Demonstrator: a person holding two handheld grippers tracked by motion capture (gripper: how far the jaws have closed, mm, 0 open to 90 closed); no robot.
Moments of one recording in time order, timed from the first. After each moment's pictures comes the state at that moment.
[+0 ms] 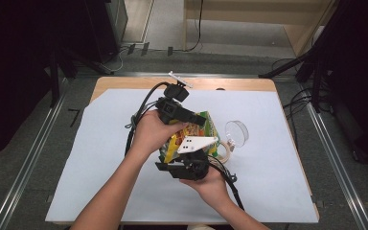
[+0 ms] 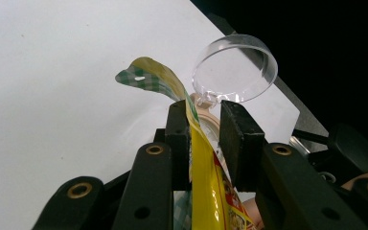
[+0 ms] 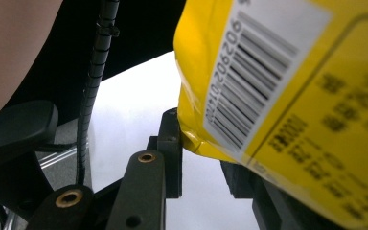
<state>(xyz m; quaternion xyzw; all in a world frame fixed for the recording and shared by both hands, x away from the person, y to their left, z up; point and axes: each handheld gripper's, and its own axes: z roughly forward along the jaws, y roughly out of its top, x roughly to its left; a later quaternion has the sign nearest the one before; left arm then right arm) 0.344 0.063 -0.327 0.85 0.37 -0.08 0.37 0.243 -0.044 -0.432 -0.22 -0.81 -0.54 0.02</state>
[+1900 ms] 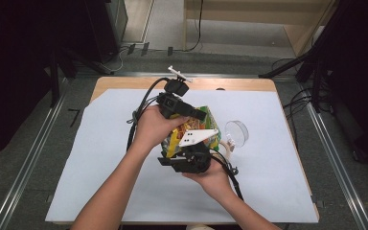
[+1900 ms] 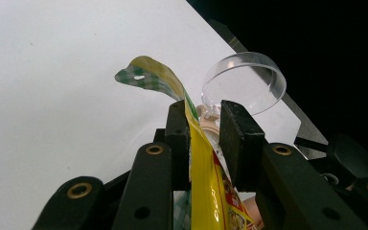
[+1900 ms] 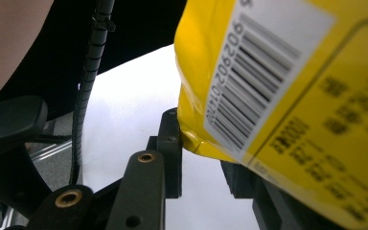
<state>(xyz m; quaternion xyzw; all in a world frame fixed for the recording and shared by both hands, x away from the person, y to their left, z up) 0.358 0.064 -0.327 0.84 0.38 -0.09 0.38 0.259 -0.048 -0.428 -0.21 -0.82 -0.53 0.02</state>
